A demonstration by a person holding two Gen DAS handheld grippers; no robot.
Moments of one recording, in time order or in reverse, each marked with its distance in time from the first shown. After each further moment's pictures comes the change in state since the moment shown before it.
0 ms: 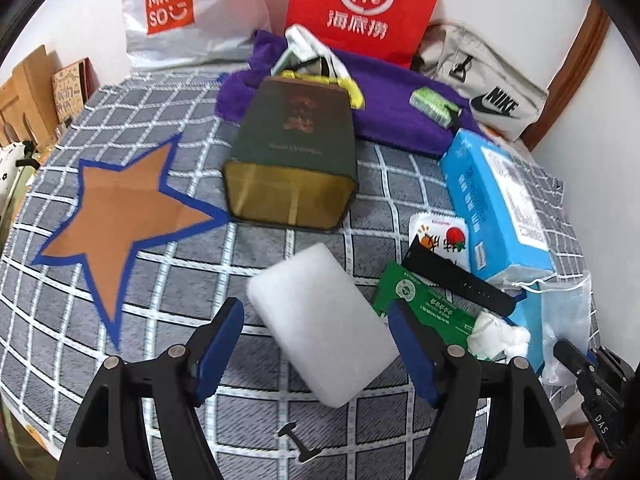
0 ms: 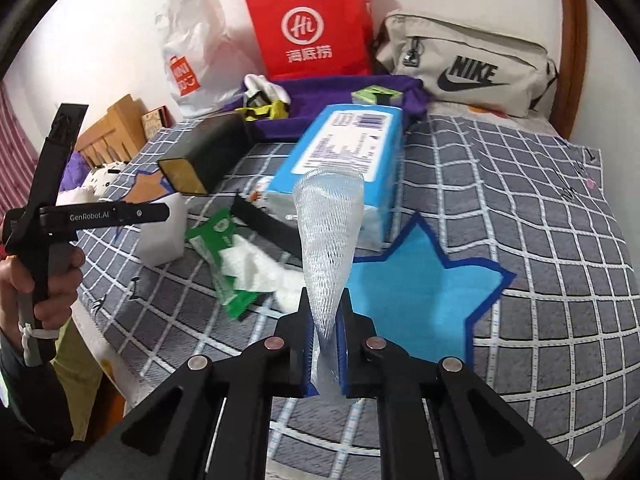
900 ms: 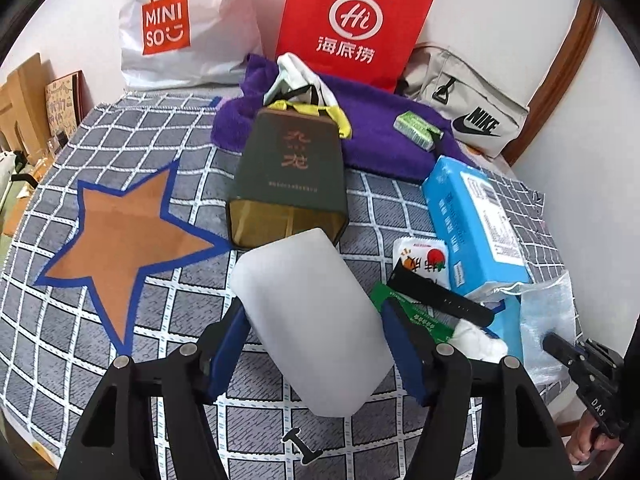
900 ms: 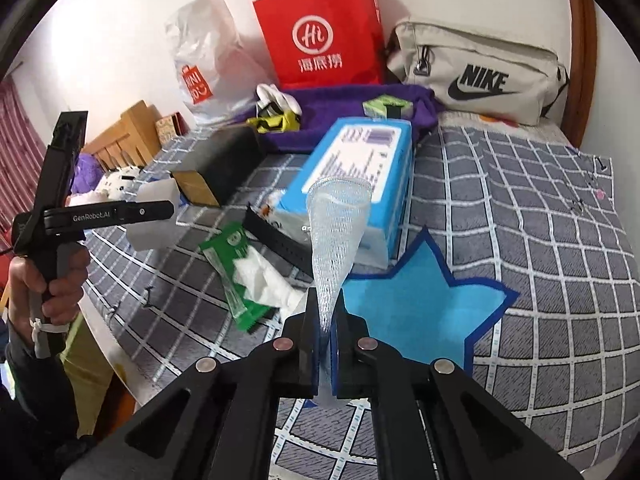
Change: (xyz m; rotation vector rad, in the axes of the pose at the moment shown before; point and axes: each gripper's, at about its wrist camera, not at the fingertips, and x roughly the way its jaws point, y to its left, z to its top) left arm -0.028 0.010 0.009 0.014 -0.076 -0.069; right arm -0.015 0.000 0.016 -0.026 -0.039 0.075
